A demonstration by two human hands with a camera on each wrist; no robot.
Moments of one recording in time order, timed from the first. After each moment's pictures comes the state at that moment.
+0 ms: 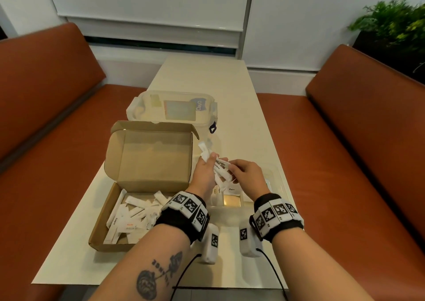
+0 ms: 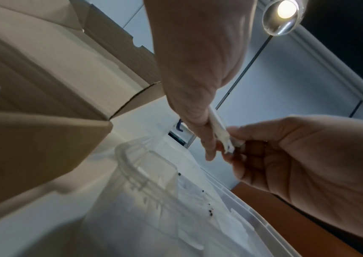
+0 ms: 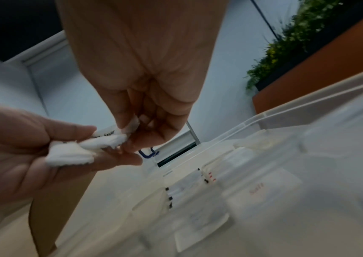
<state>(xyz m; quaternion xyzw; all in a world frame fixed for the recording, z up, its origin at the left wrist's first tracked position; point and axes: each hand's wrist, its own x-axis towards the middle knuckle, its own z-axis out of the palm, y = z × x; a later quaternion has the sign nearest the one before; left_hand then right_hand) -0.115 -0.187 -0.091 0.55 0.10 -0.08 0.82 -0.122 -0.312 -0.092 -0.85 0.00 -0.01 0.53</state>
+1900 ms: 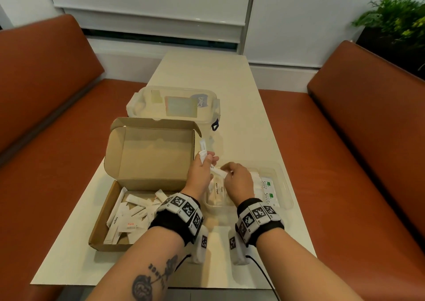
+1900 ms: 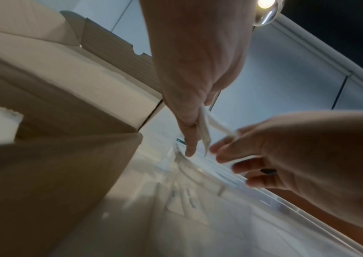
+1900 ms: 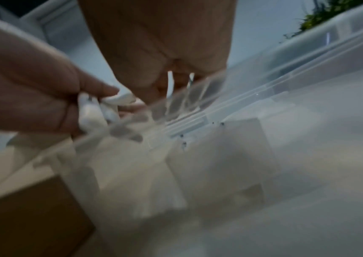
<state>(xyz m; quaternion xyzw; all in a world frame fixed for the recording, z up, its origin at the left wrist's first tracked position) -0.108 -0.171 -0.110 0.66 0.09 -0.02 0.74 -0.118 -0.278 -0.120 -0.93 0.05 -0.04 0.37</state>
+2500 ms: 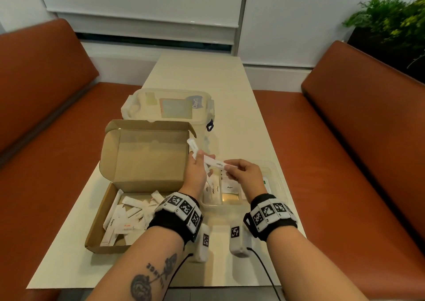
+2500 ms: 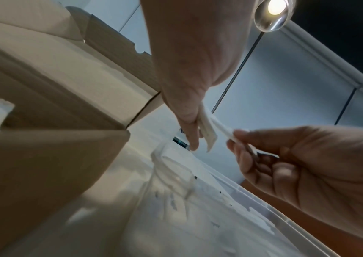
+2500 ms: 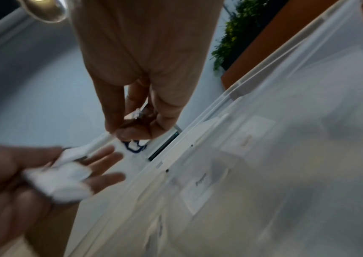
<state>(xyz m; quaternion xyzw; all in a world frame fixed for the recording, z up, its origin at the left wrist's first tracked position) -0.106 -0.177 -0.103 0.58 0.13 0.01 0.80 -0.124 -0.309 -0.103 -0.71 0.08 0.00 0.70</state>
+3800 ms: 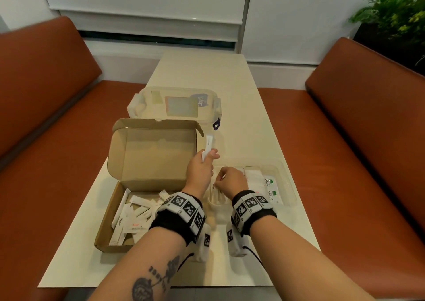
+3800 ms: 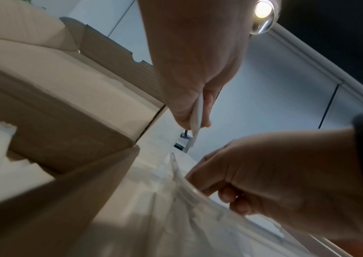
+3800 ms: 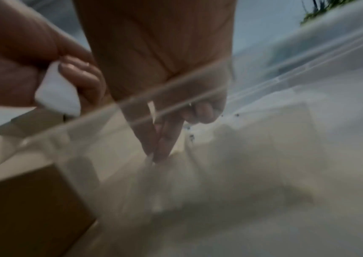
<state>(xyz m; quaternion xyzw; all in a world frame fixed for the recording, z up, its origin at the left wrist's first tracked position) -0.107 -0.162 -0.104 0.68 0.07 0.02 0.73 -0.111 -0.258 -0.122 -0.95 0.06 0.07 0.31</state>
